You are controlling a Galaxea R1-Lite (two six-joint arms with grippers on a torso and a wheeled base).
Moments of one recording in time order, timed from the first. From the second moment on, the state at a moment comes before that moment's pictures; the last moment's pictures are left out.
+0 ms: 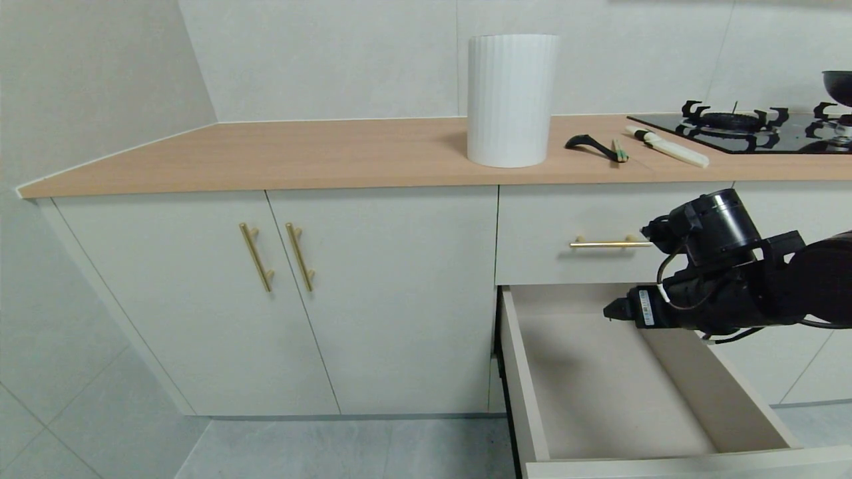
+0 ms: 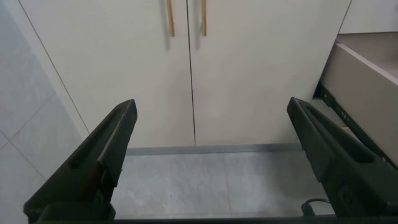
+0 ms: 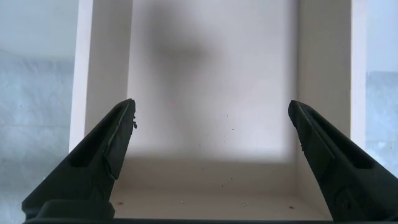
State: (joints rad) left arm 0.00 0.00 0.00 0.00 -0.02 0.01; right arm 0.35 1.75 -1.07 0.11 -0.23 0.23
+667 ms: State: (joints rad) left arm 0.00 0.00 0.00 0.00 -0.02 0.01; right arm 0.35 1.73 -1.07 0.11 -0.24 0.23
